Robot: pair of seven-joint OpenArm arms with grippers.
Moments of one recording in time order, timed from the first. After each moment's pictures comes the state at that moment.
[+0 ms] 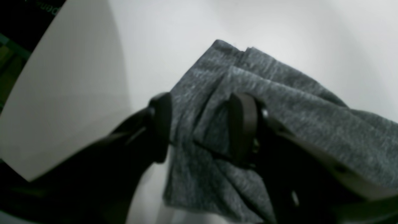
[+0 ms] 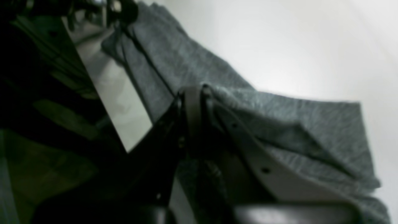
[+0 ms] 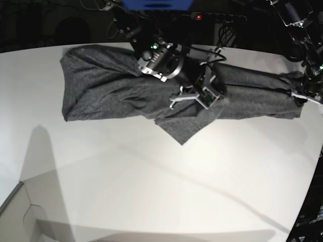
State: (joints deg) left arm 6.3 -17.0 -37.6 79.1 -17.9 -14.5 36.4; right arm -10.0 -8.4 -31.4 99.9 -1.5 22.9 -34.3
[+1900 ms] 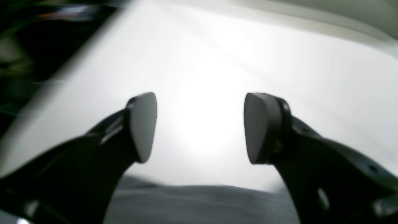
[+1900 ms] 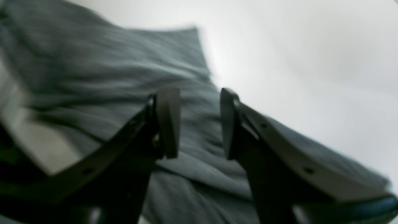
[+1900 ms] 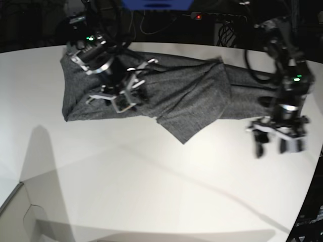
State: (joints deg) left arm 3.7 -4.4 -20.3 107.1 -17.9 -14.3 36.7; right arm -20.8 2.0 -6.8 115.1 -1.2 22.9 -34.2
